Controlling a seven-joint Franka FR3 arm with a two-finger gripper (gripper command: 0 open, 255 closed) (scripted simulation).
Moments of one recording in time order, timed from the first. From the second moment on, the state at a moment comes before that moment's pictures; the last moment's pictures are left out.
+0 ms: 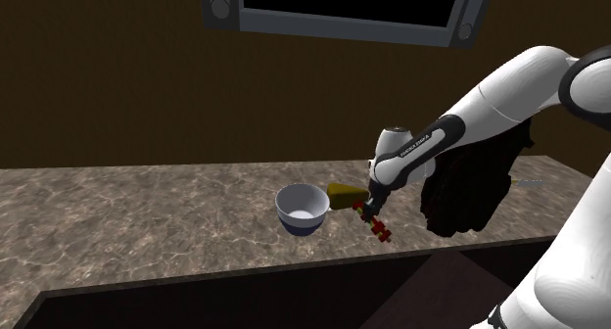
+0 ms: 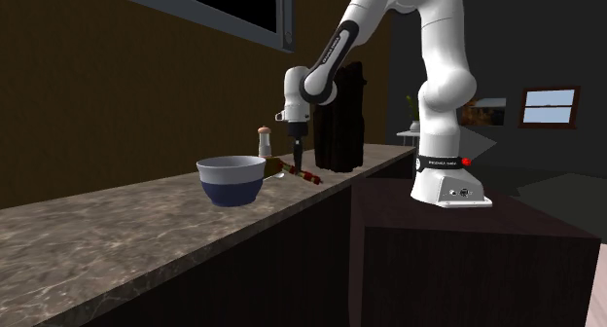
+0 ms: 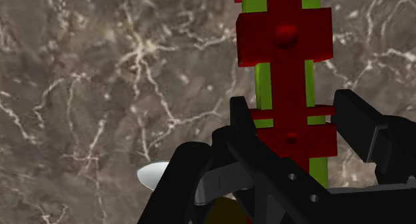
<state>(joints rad) -0.07 0.09 -0.03 -2.53 0.04 2.60 -0.26</state>
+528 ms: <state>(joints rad) -0.07 -0.02 -0.04 -2.52 0.03 2.49 -0.25</state>
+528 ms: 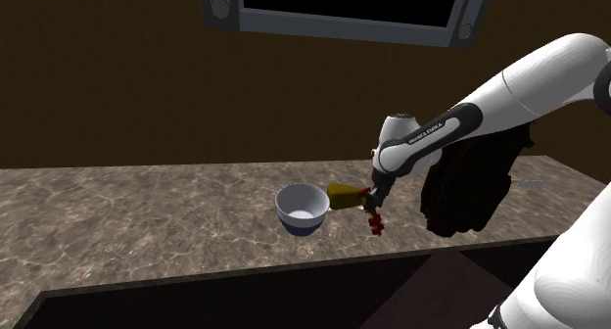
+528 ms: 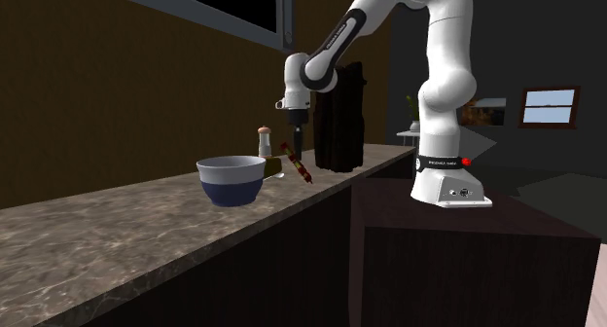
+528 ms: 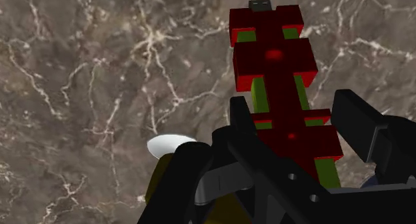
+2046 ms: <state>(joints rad) -0.03 -0.07 0.03 -2.30 0.03 2.22 -0.14</state>
